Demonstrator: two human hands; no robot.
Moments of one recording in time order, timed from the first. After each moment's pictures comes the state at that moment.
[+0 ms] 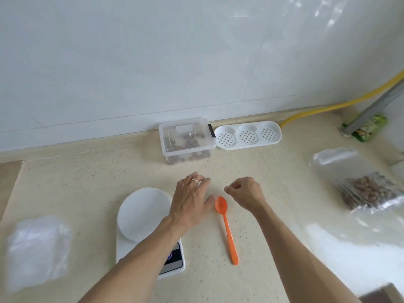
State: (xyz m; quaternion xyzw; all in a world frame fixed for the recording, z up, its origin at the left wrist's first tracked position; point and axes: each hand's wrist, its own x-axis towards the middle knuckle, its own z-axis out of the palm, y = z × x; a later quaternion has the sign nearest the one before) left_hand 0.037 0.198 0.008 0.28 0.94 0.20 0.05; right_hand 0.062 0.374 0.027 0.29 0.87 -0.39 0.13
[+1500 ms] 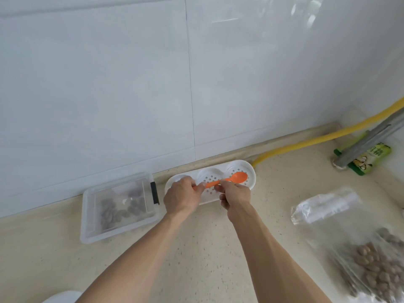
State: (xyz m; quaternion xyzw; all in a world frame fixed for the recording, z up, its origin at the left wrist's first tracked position) left_hand -0.133 0.401 0.005 0.04 0.96 0.24 0.12; right_hand -0.090 0.522 0.005 0.51 0.50 -0.70 0.00
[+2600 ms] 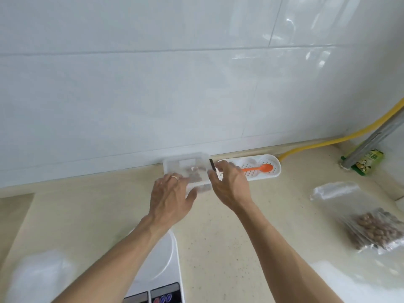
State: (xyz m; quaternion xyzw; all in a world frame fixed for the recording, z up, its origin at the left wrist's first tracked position) left_hand -0.029 0.178 0.084 0.21 0.97 0.13 -0.07; right_hand -0.002 0.342 0.117 0.15 0.93 -0.34 -0.06
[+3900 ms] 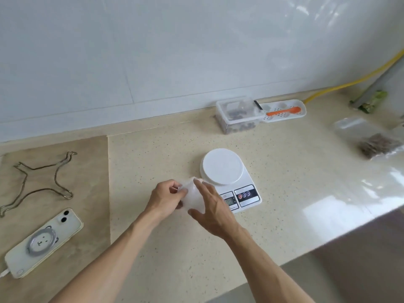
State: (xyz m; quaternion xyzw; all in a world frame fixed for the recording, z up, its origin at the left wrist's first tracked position) left_hand 0.094 -0.123 0.024 0.00 0.83 0.50 0.24; right_hand 0.176 0.021 0.025 0.06 0.94 -0.32 0.10
